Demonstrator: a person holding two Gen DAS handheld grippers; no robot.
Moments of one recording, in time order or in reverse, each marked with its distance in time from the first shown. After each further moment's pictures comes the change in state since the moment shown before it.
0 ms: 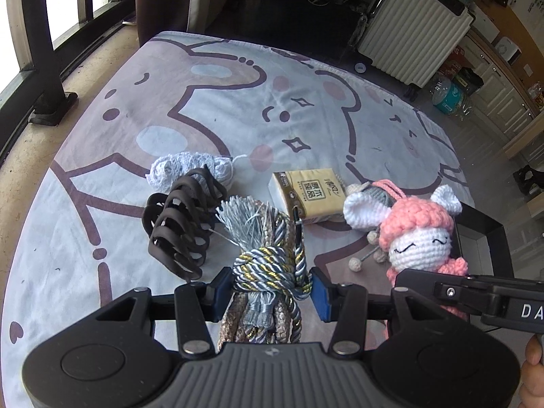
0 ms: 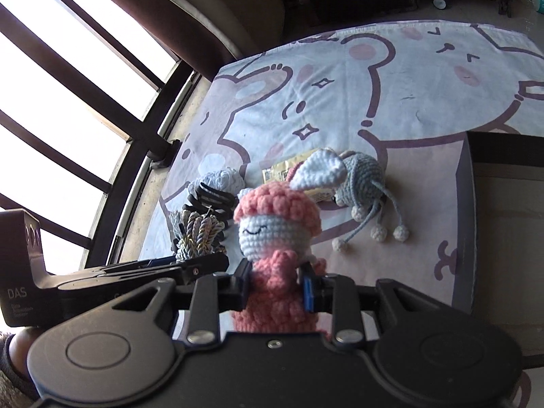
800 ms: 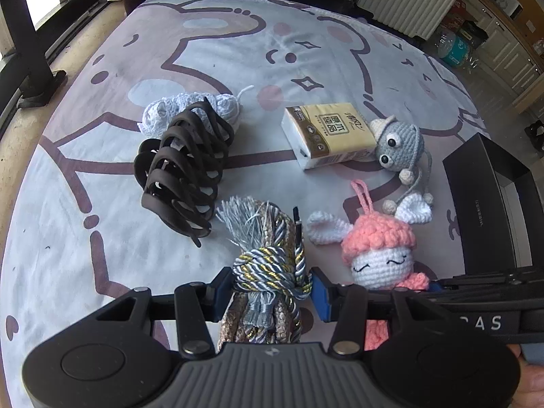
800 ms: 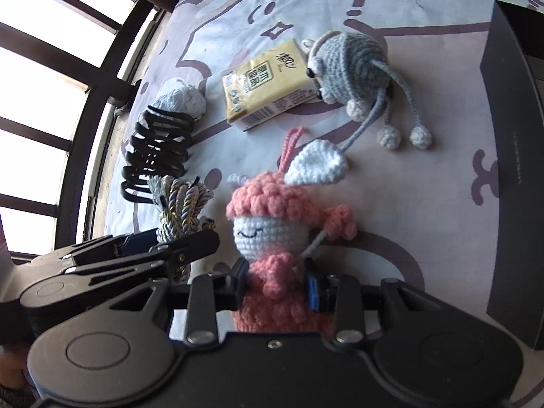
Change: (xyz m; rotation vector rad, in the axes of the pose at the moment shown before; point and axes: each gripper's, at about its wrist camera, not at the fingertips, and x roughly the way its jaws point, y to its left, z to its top) left arm 0.039 0.011 -0.029 0.081 0.119 0.047; right arm 0.076 -0.014 -0.028 0.085 0.241 -0.030
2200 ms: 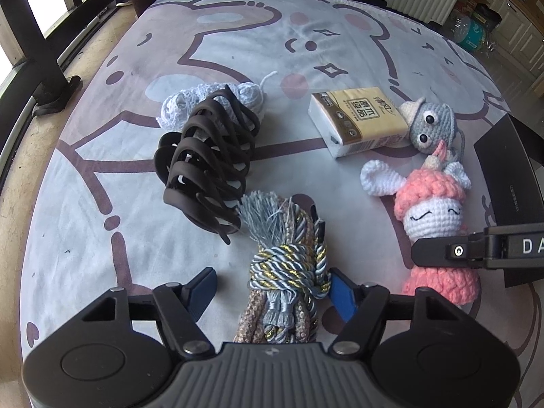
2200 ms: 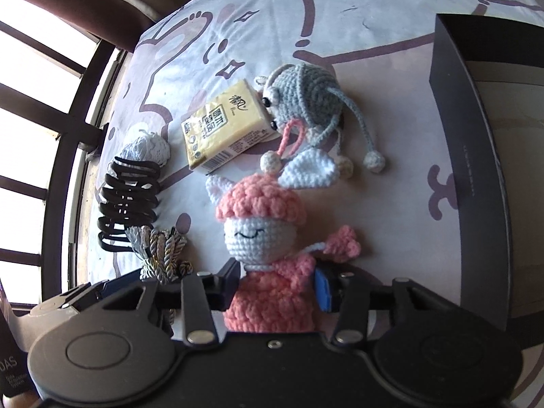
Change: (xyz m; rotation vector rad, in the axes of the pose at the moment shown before) left arm 0.012 0.002 -0.003 0.044 0.013 0.110; right arm -0.011 -0.011 0.011 0.117 -0.094 -0.085
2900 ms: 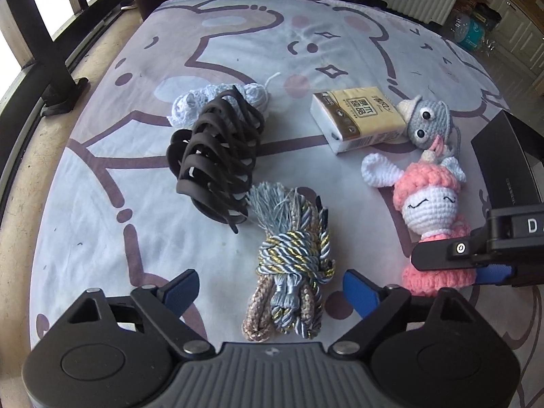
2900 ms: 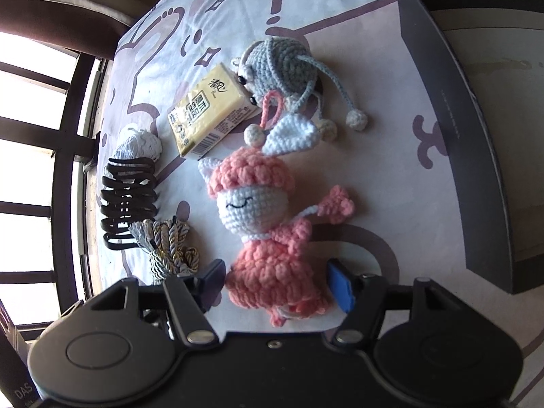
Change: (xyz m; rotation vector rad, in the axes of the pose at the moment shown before) left arm -0.008 0.001 -0.008 0.003 0.000 0.012; right arm -0.002 -0.009 -0.008 0.162 0.063 0.019
